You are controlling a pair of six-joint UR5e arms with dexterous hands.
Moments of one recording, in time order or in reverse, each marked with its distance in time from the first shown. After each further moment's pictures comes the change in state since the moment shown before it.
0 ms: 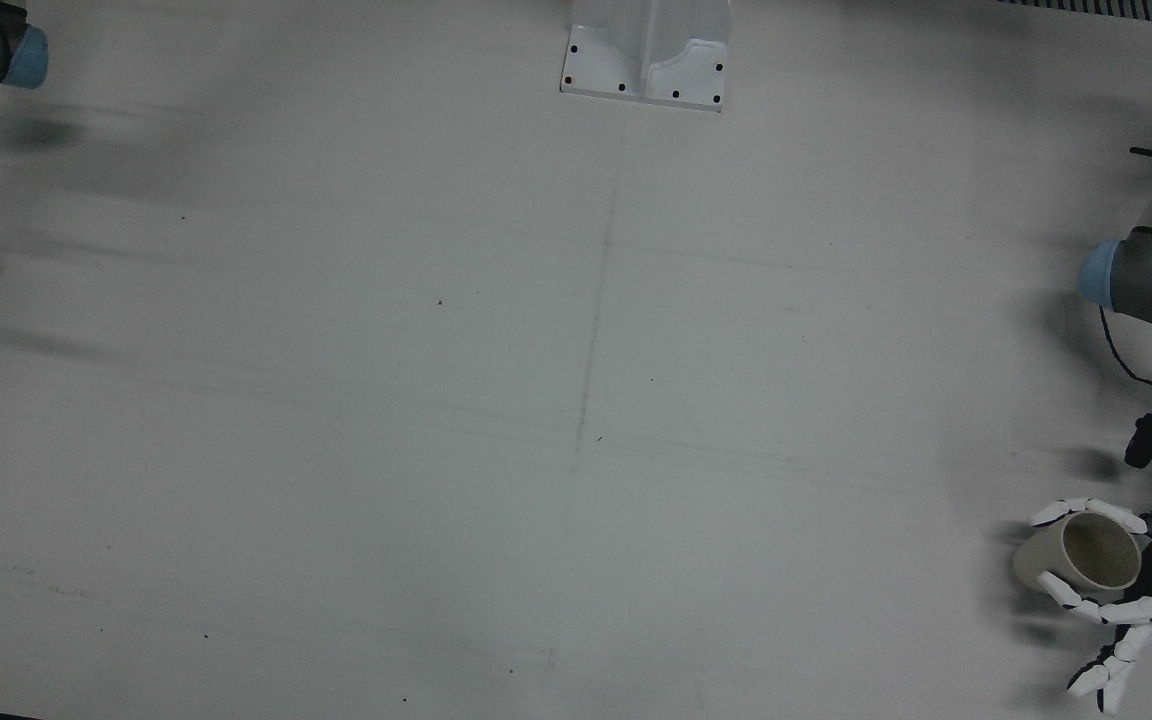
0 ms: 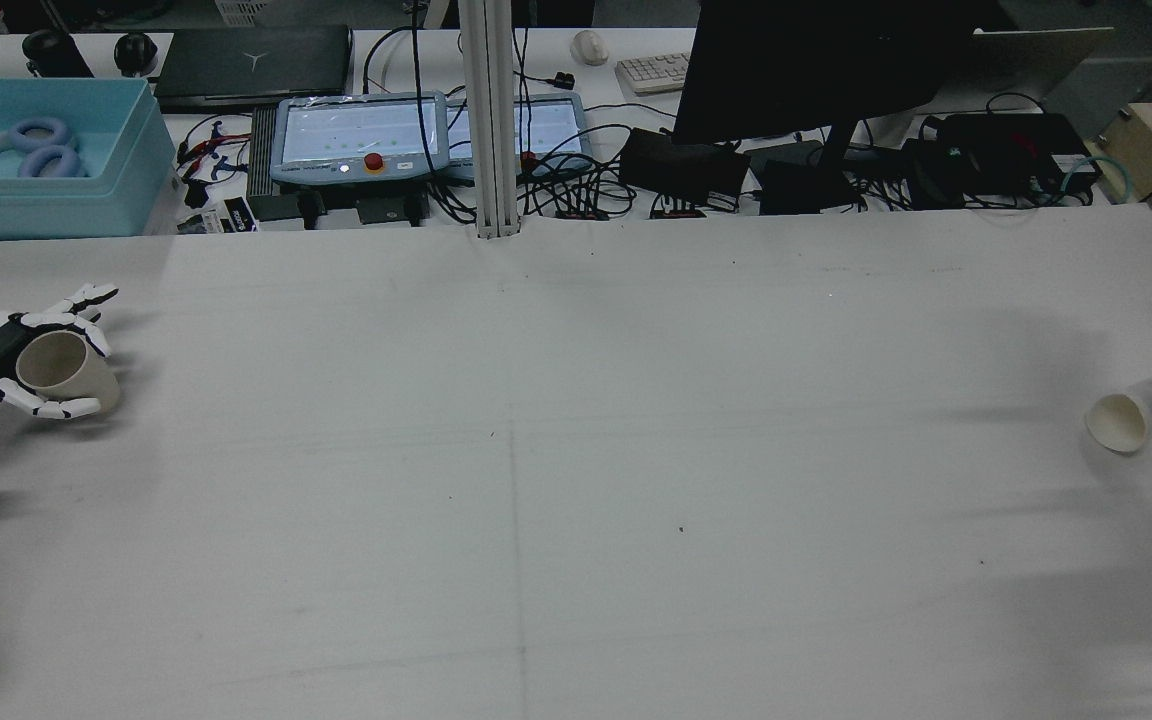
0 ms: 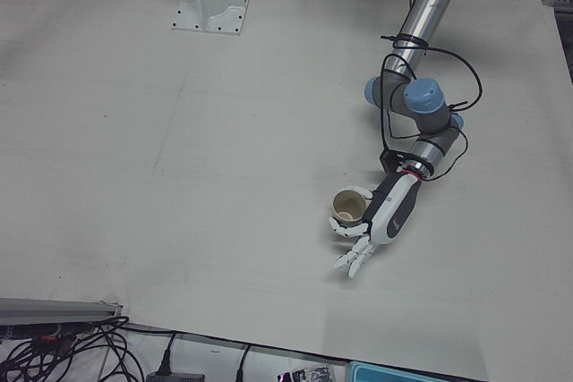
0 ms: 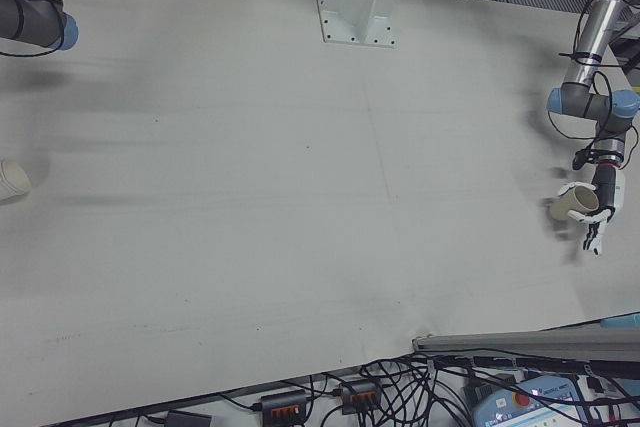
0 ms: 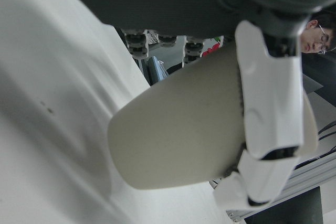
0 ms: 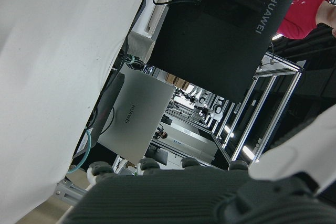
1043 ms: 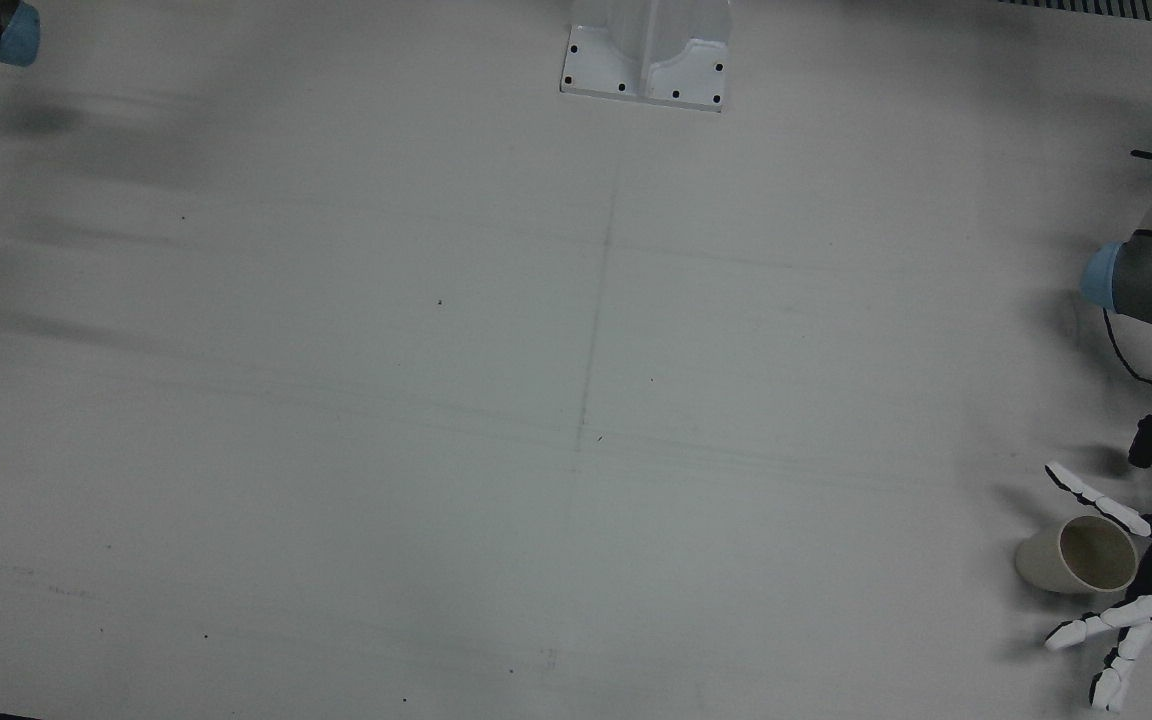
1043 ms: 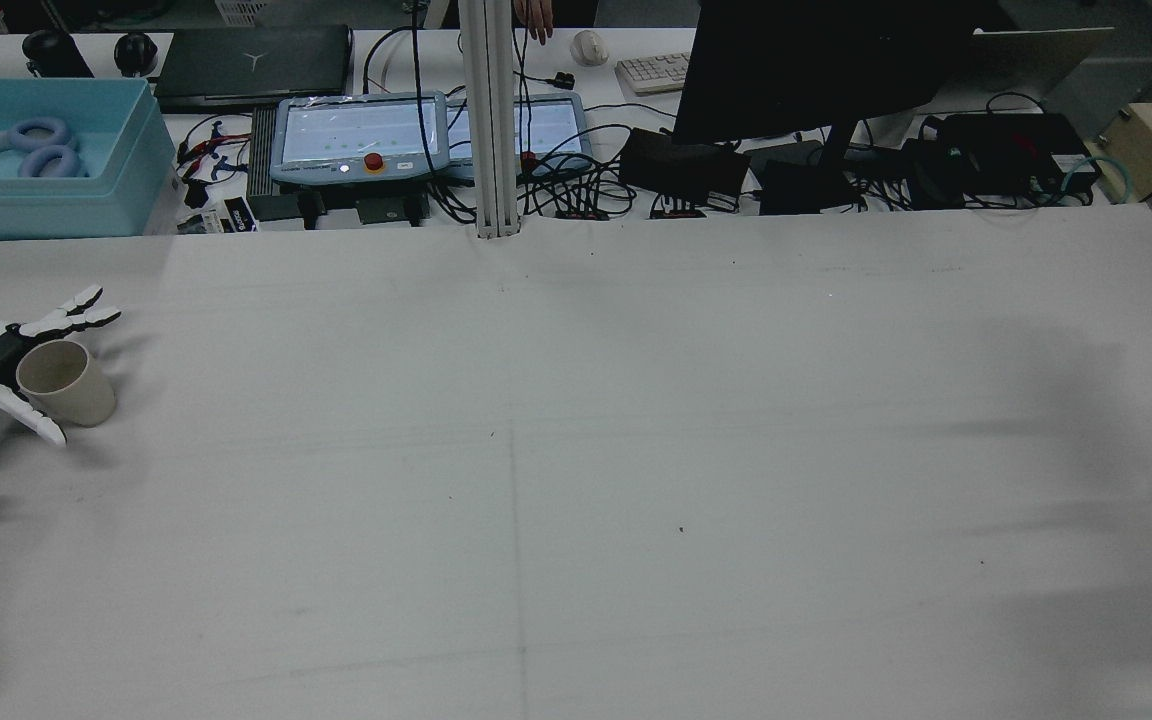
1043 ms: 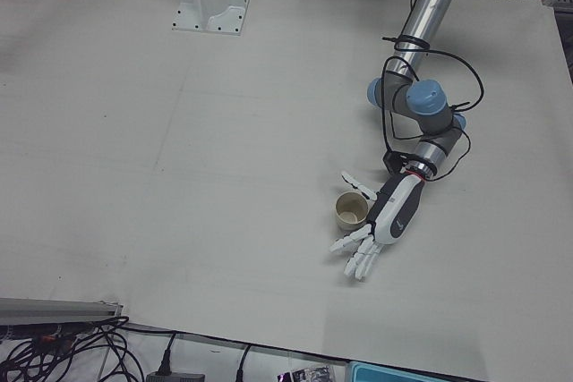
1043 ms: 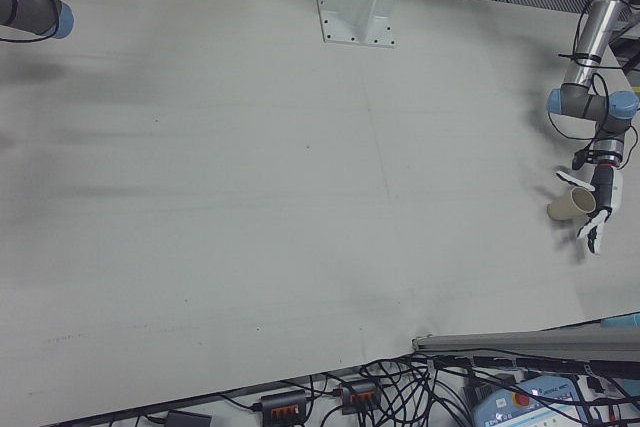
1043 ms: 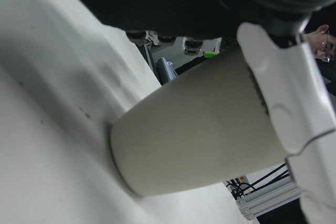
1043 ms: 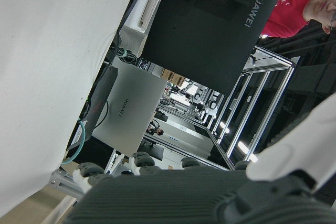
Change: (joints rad) left arm 0.003 0.002 0.025 -0.003 0.002 0.025; right arm 0.019 -0.052 0.061 0.002 -0.003 0.003
